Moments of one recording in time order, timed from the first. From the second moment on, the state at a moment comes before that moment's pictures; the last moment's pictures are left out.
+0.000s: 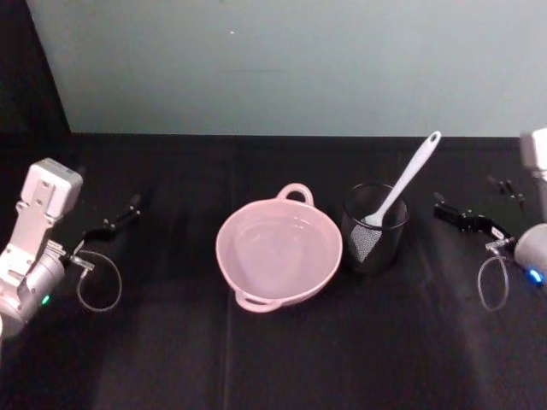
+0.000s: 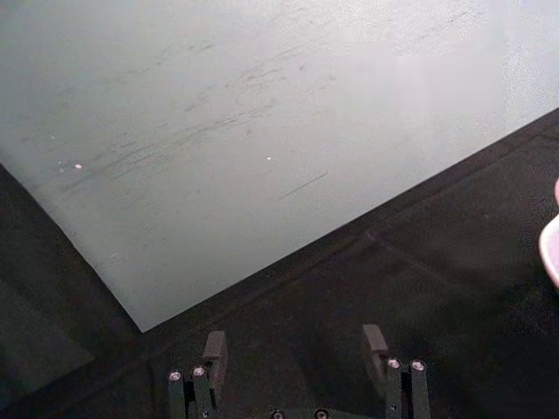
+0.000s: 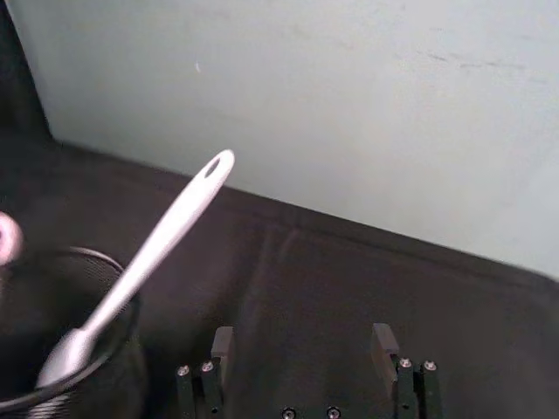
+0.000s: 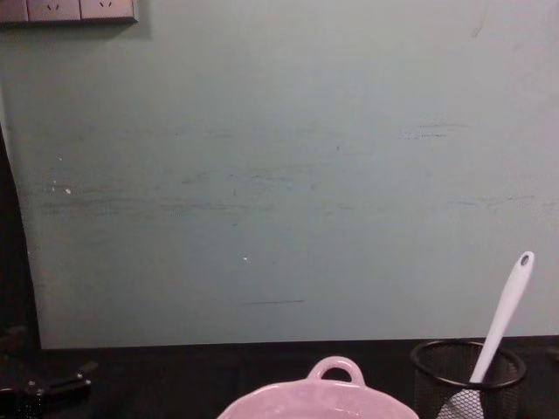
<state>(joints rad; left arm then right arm) -0.20 0.60 0.45 -1.41 -0.25 -0.12 0.03 0.26 0.62 -0.39 -1.47 0.48 0.20 0.02</state>
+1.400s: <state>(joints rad) -0.20 0.60 0.45 -1.41 -0.25 -0.12 0.03 0.34 0.49 -0.44 -1.20 0.23 -0.15 -0.04</state>
